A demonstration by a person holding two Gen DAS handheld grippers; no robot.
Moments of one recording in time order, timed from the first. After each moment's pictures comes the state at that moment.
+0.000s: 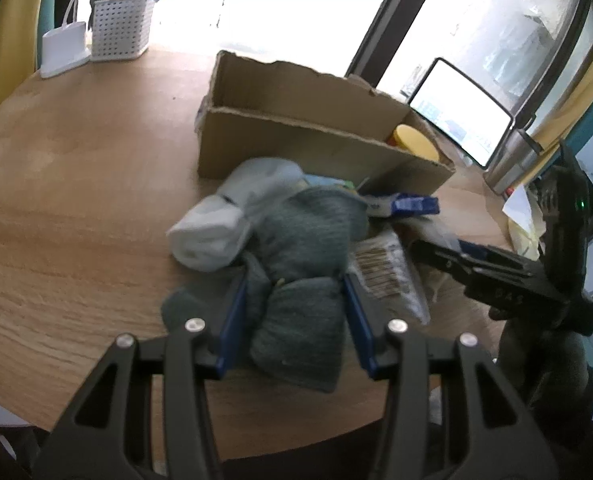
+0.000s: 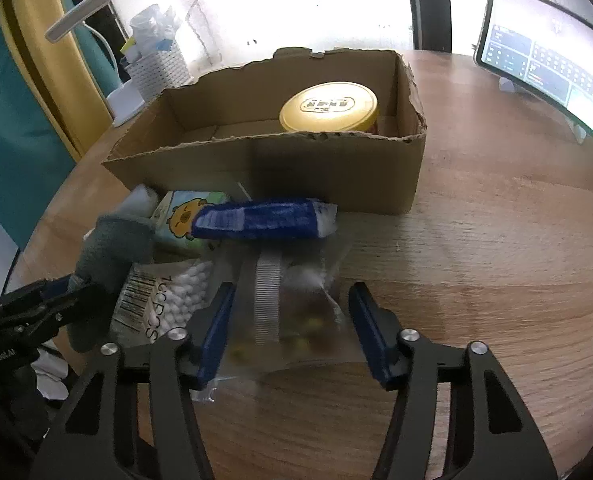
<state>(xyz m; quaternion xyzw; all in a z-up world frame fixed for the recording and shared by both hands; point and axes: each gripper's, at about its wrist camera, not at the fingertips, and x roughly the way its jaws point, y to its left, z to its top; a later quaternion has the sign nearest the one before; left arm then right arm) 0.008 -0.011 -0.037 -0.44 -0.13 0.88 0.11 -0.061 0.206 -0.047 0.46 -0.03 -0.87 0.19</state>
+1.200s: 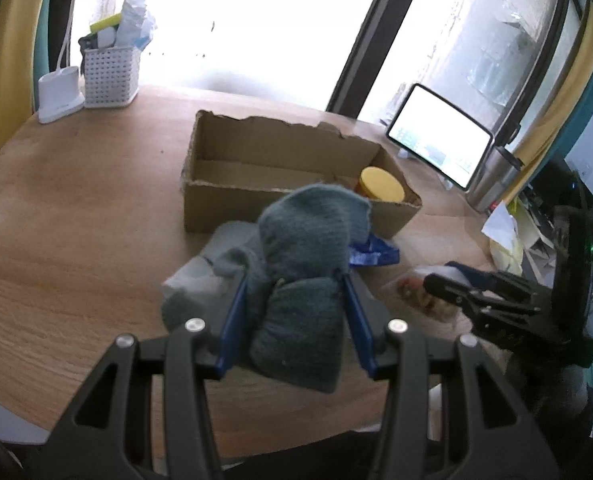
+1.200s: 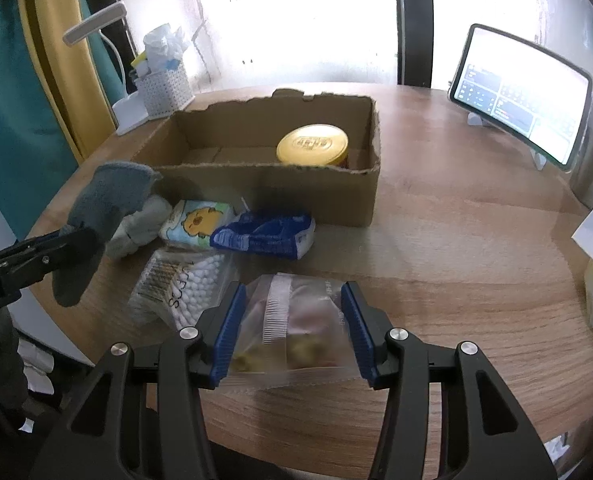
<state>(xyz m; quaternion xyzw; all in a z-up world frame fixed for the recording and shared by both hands) 0.011 -0.002 0.005 -0.40 -0.12 0.90 0.12 -0.025 0.223 -0.009 0.42 -0.01 -0.89 0.17</state>
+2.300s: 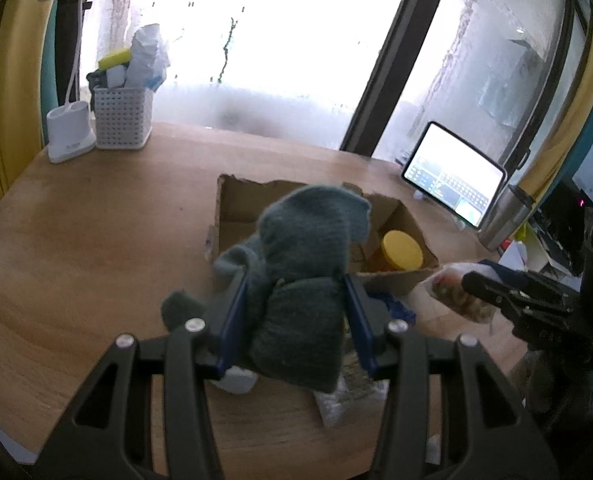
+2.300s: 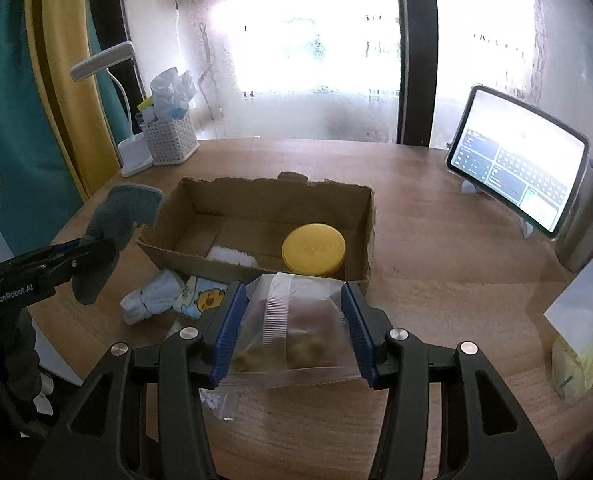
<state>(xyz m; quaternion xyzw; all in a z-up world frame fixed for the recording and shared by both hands) -0.028 -0.030 0.040 -0.36 -0.13 0.92 0.10 -0.053 0.215 0.051 0.37 0.01 -0.91 0.17</state>
